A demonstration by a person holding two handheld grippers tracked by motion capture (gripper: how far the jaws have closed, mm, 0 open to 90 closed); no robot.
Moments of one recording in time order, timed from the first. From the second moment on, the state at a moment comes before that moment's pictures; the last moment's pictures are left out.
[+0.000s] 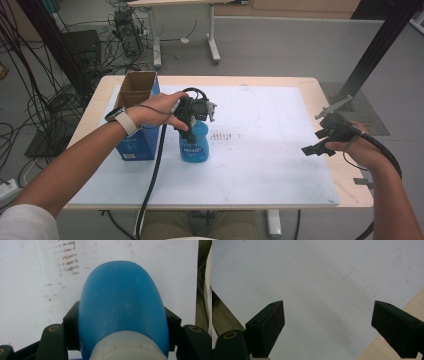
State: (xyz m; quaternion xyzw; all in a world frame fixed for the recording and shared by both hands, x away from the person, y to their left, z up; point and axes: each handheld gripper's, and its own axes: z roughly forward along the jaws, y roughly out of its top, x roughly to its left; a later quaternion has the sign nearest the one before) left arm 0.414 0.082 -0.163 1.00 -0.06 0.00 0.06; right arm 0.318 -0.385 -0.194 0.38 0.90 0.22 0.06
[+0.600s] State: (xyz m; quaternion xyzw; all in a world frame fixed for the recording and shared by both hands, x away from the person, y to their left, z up) left arm 0.410 0.079 -0.163 1.00 -0.06 0.00 0.06; right arm 0.319 -0.383 -0.191 0.38 0.90 0.22 0.06
